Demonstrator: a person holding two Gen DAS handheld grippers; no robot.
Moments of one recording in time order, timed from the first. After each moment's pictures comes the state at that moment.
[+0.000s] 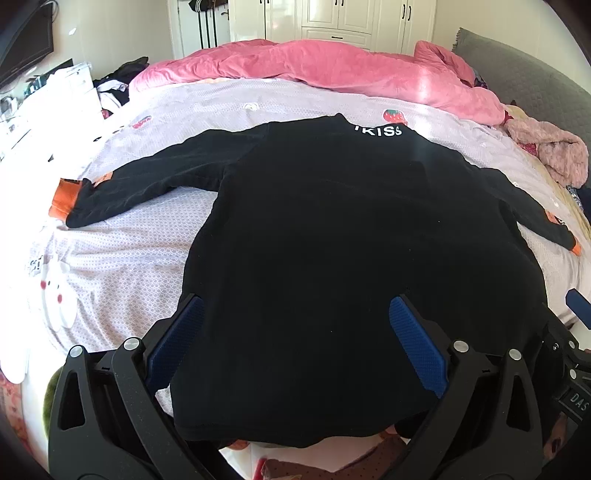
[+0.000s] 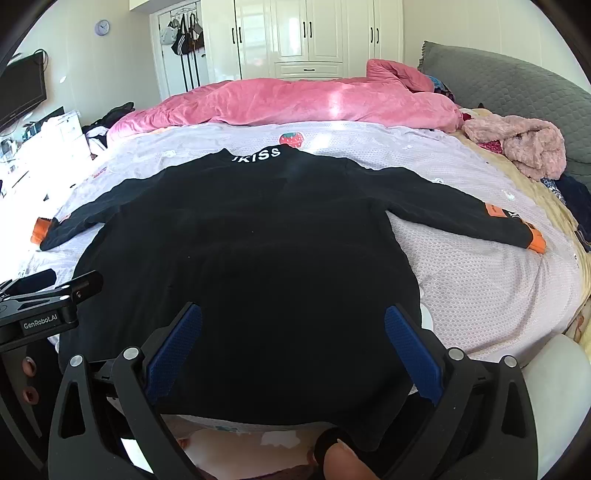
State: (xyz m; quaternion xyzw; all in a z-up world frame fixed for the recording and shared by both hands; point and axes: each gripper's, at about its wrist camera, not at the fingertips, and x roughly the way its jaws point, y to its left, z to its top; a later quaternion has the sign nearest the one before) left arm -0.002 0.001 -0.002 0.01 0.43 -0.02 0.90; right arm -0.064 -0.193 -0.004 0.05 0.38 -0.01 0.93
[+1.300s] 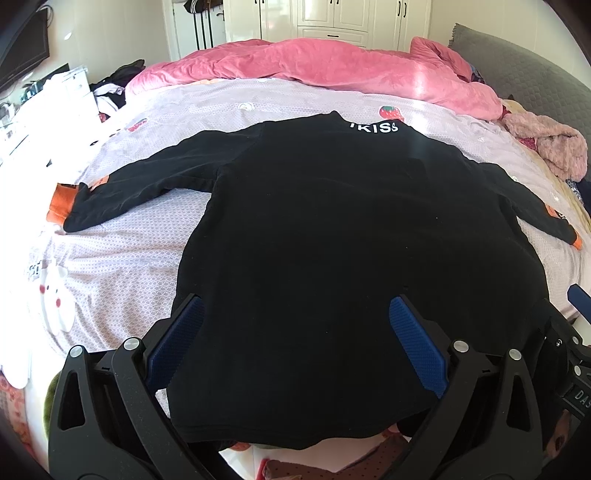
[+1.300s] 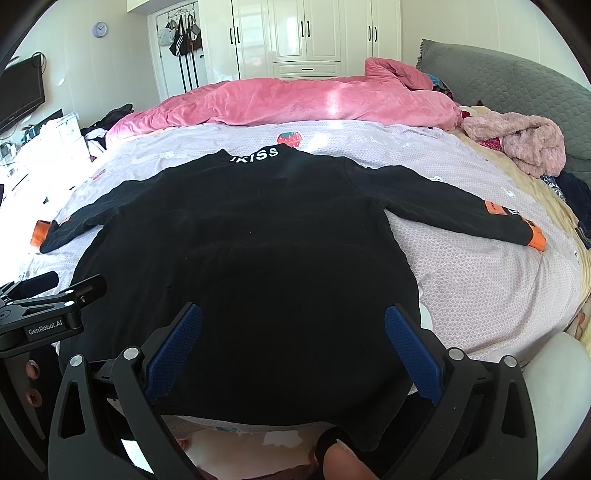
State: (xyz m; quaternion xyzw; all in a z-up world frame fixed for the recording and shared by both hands) left arm 0.000 -0.003 -0.004 0.02 0.44 -0.02 0.90; right arm -0.064 -0.195 -0.004 0.05 0.38 -0.01 0.92
